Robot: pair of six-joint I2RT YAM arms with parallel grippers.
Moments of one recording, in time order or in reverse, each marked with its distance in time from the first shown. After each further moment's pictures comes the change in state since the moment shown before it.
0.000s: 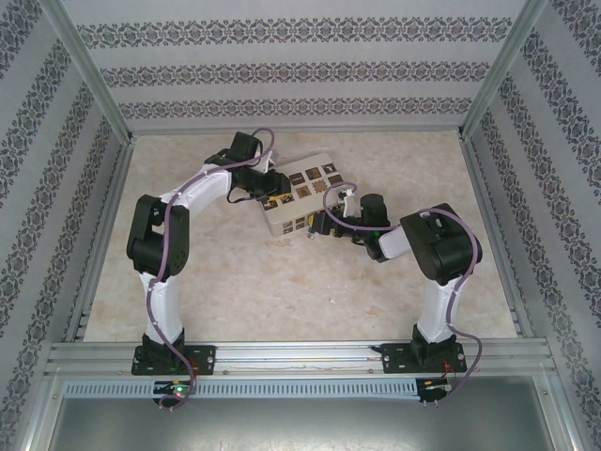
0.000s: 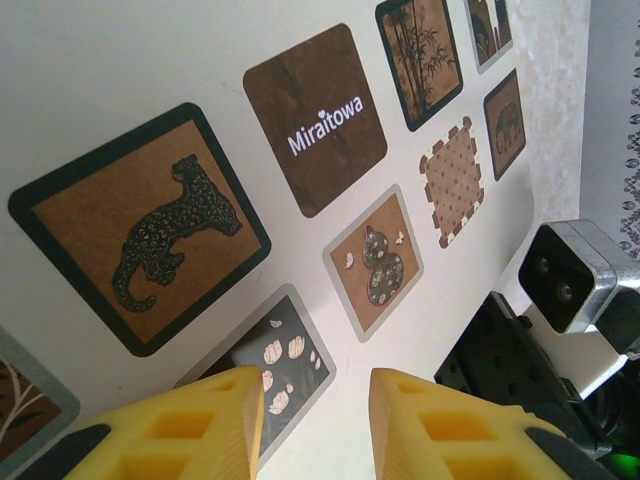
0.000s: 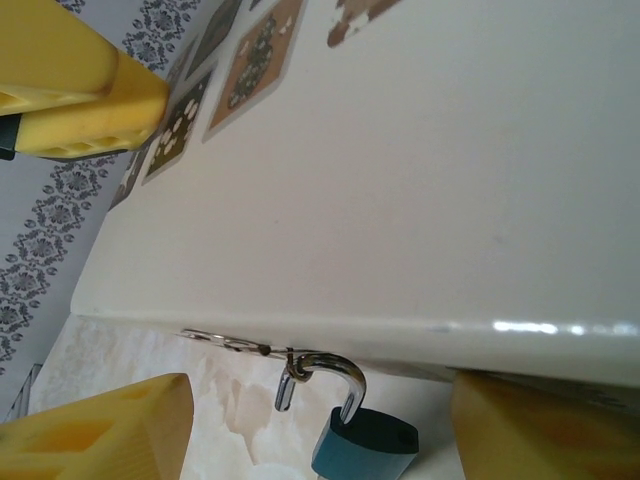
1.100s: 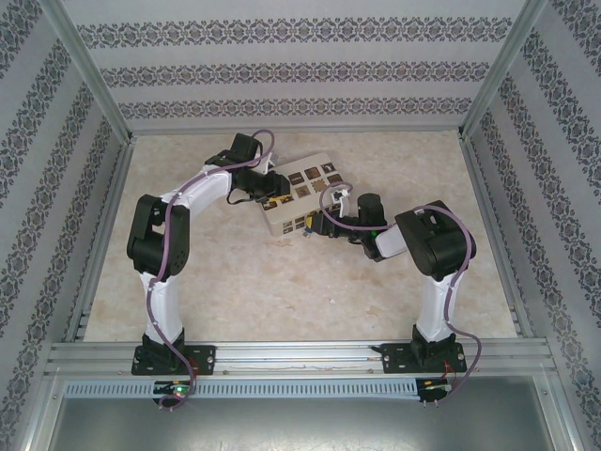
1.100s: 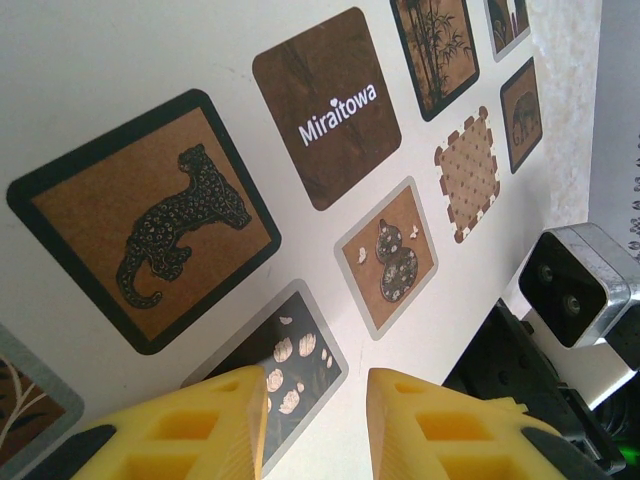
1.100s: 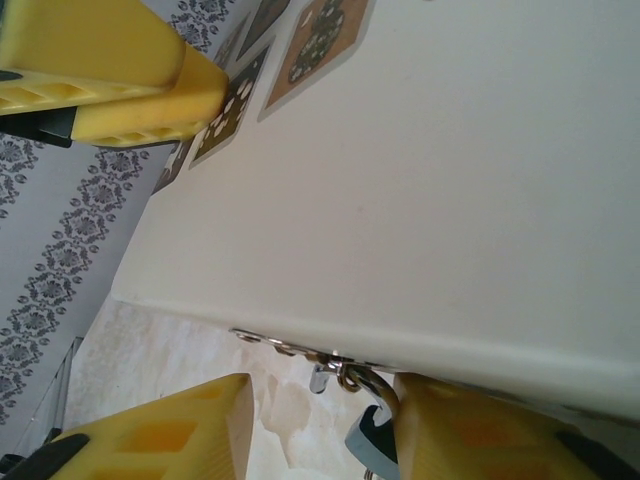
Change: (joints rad) left arm 0.000 0.002 -0.014 0.004 -0.007 0.004; right arm 0.013 0.043 0.024 0.057 -0.081 0.023
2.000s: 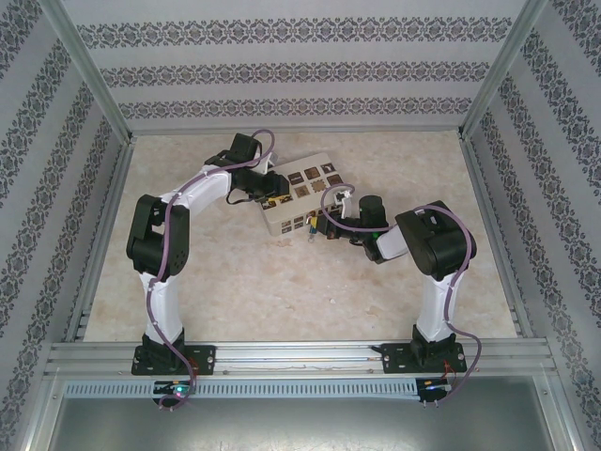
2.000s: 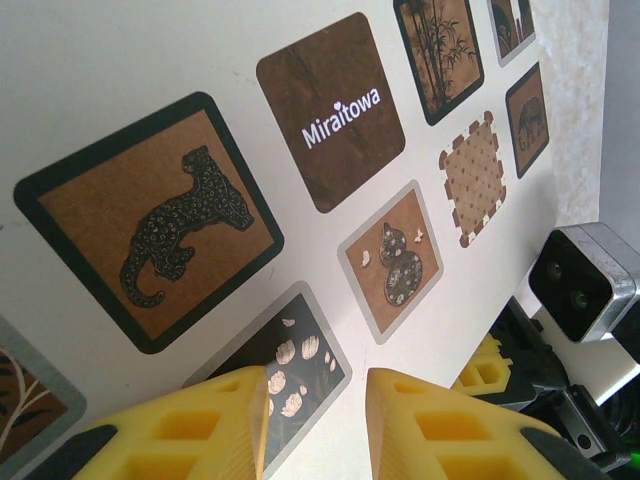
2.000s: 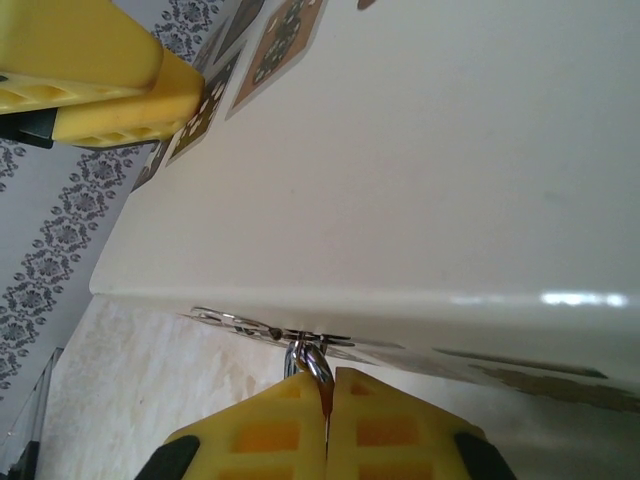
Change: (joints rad) left arm 0.001 -0.001 -0.005 0.004 -0.015 0.019; right arm -0.006 0.002 -0.027 0.028 0.035 -0.005
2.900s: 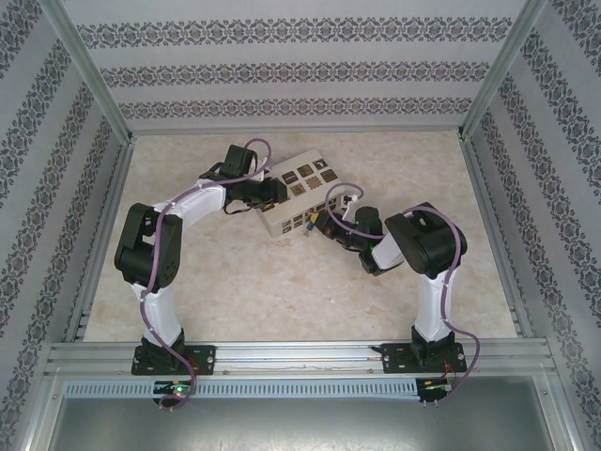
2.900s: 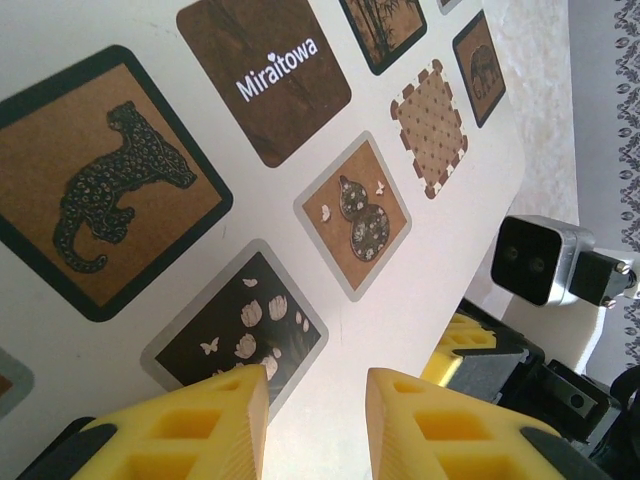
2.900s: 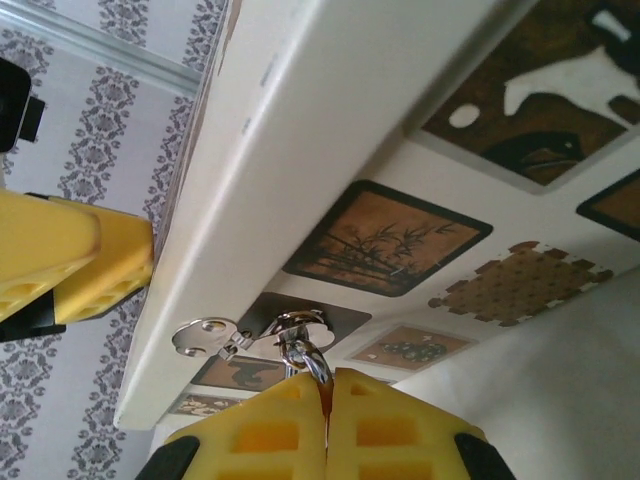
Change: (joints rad) left arm -0.011 -0.119 -0.218 0.219 -0.017 -0.062; right arm 0.066 0.046 -0.079 0.264 0.258 0.431
